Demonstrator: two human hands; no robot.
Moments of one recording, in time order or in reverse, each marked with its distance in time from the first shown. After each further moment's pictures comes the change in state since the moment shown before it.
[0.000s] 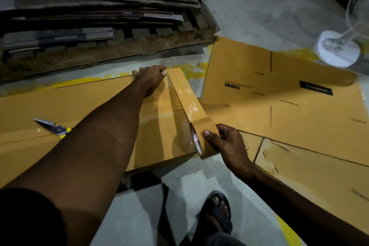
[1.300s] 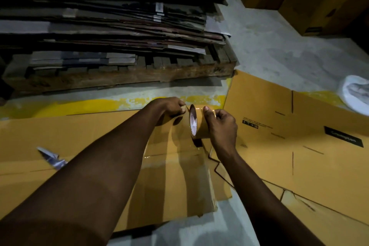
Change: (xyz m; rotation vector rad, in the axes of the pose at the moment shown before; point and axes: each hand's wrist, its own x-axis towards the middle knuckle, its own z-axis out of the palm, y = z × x) left_hand 0.043 -0.002 -0.022 -0.232 -0.418 0.067; right_hand 0.166 -0.048 0.062 0.025 0.285 -0.083
